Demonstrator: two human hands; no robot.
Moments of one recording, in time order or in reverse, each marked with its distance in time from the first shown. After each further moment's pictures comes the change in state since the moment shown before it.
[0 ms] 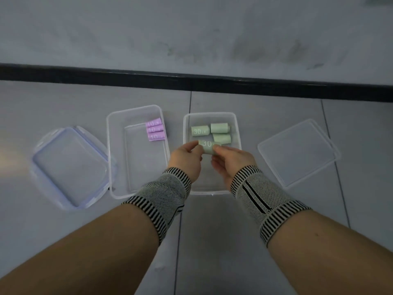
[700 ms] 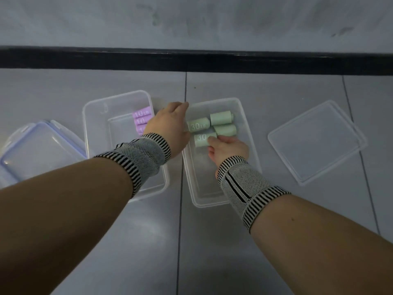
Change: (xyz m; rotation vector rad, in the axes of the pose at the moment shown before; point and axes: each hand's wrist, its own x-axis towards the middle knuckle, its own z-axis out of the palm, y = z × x) left_hand 0.093 0.015 -0.023 1.199 0.028 0.599; right_hand 0.085 0.041 0.026 -0.179 0.180 -0.113
